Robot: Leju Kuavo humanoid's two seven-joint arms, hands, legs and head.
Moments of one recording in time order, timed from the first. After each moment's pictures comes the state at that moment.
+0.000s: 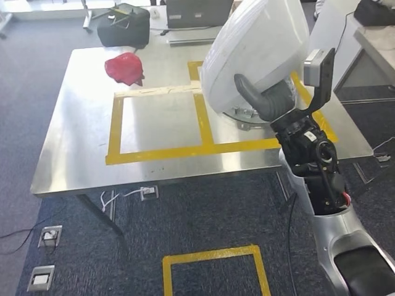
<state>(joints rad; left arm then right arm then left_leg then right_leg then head) -0.22 0.04 1.45 -0.15 -1.40 -0.12 -0.21 -0.54 -0.22 0.21 -1.62 -0.38 0.21 0.03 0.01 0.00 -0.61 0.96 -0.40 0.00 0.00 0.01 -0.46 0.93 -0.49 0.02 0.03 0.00</state>
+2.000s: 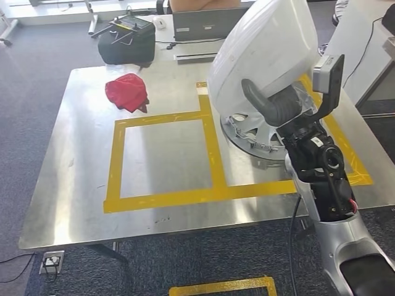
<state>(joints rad) -0.22 0.03 1.44 -0.15 -1.42 -0.11 -0.21 -0.51 -0.23 0.20 -1.64 -0.37 0.21 0.02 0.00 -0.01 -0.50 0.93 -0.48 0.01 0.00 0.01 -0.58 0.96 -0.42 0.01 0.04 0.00</state>
